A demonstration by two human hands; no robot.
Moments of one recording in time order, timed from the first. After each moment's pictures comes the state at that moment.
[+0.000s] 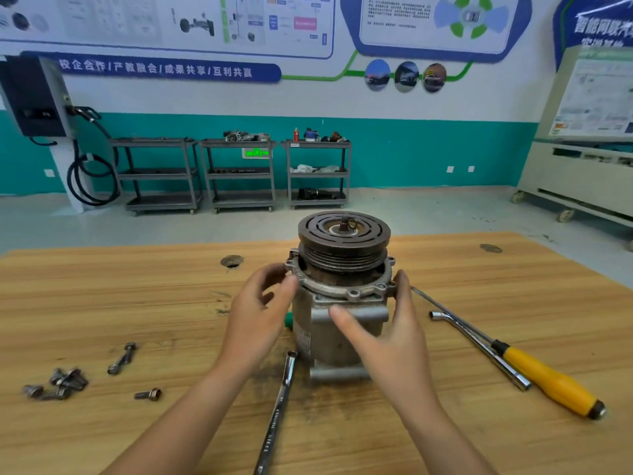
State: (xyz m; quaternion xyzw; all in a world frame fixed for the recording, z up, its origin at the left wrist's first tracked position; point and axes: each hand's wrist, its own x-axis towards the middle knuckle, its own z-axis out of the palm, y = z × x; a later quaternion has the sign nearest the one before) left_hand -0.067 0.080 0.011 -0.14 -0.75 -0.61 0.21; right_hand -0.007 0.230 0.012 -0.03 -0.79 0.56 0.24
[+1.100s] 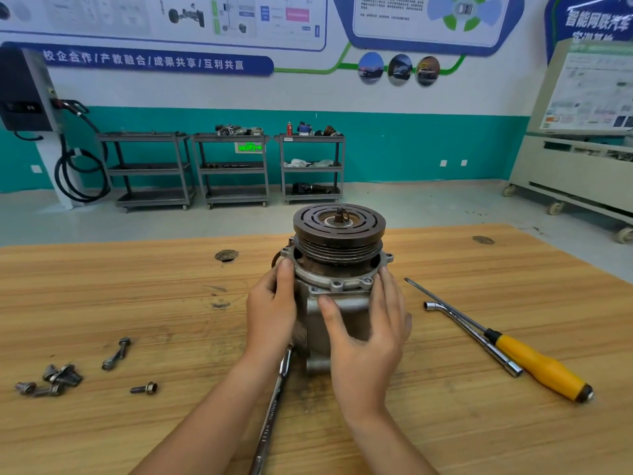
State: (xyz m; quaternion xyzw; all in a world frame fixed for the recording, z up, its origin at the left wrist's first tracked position) left_hand -0.071 0.109 0.004 -0.07 -0.69 -0.70 0.19; right_hand -0.016 0.186 -0.010 -0.04 -0.72 0.41 0.56
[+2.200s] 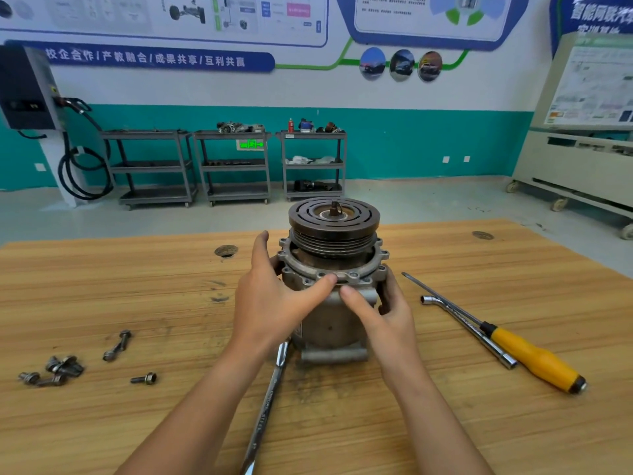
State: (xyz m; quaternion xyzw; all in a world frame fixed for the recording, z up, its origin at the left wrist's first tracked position) left_hand -0.046 0.100 0.028 -0.10 -0.82 -0.53 0.21; right_hand -0.023 0.243 -0.009 0.03 -0.66 0.72 0.20
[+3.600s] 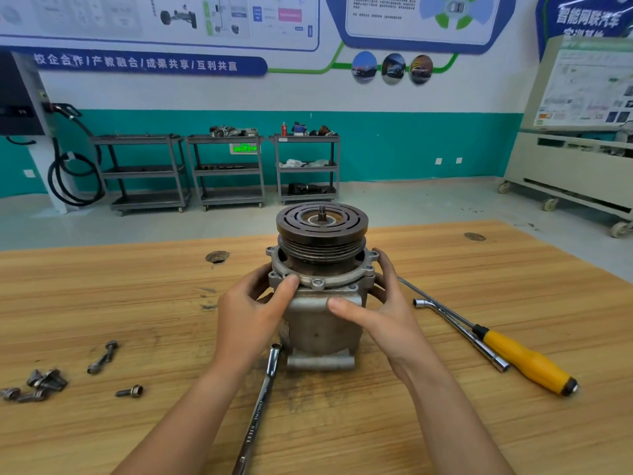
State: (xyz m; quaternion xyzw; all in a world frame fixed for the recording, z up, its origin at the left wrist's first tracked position) left_hand -0.059 0.094 0.008 -0.12 -0.75 -0.61 0.23; right_hand -0.027 0.264 0.007 0.04 -0.71 0.70 0.13
